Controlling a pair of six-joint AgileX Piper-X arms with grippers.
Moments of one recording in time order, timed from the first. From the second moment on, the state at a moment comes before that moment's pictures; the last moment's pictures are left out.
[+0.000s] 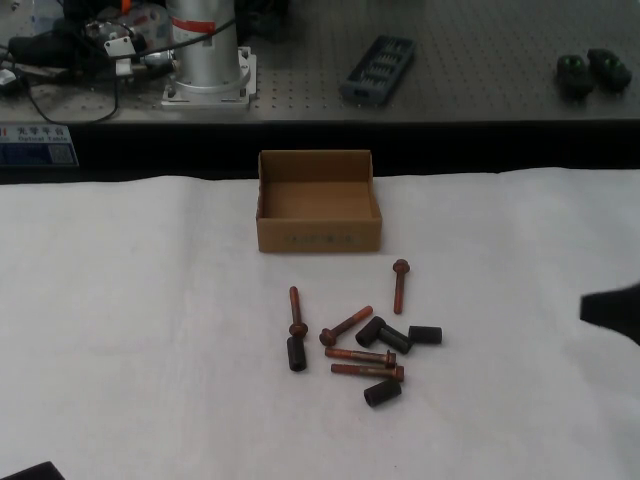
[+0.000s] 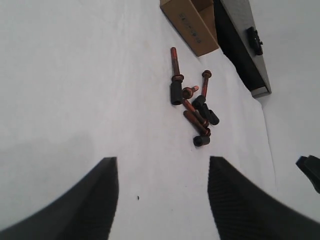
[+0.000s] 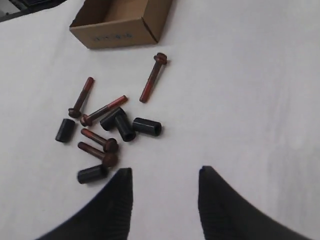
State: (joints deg) left arm 8.4 0.0 0.7 23.0 38.3 -44.6; right arm 8.3 75.9 -39.2 17.4 -30.6 -3.2
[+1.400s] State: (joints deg) left arm 5.5 0.0 0.7 22.9 34.9 -44.6; right arm 32.7 107.2 -71.0 42.5 -4.5 -58.1
